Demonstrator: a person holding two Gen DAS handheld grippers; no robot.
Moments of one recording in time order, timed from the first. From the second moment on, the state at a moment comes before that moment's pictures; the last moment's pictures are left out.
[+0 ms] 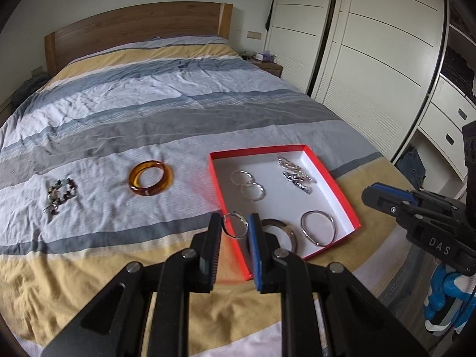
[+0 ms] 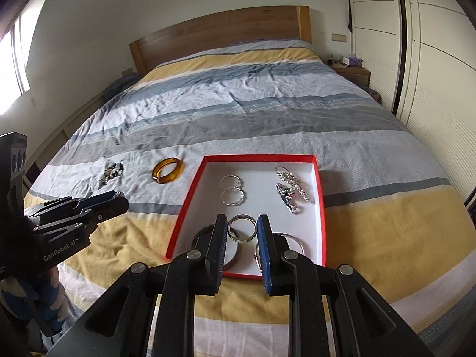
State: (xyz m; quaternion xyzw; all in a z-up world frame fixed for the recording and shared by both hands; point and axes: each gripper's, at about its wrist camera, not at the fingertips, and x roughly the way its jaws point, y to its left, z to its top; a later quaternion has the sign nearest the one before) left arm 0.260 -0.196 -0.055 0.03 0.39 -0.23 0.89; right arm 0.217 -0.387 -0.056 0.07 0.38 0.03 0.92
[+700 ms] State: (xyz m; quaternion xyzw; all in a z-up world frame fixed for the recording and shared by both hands) left arm 0.336 -0.275 -0.147 0.06 0.45 -0.25 0.85; right arm 0.313 -0.423 -0.155 0.06 0.46 0.04 0.89
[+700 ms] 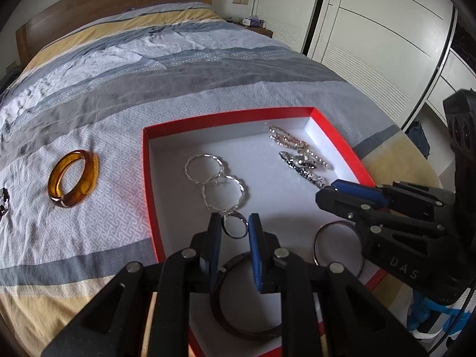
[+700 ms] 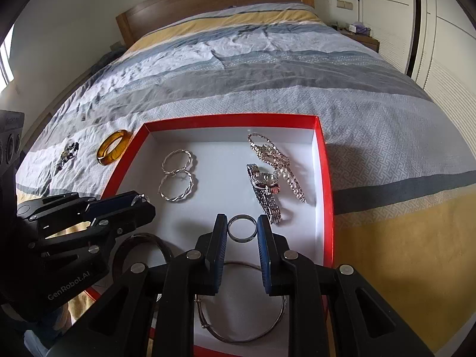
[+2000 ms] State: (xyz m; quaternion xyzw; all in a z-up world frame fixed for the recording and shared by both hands) left arm 0.315 -0.265 -0.112 0.07 0.44 -0.24 0.86; right arm 0.268 -0.418 -0.114 0.02 0.45 0.00 0.89
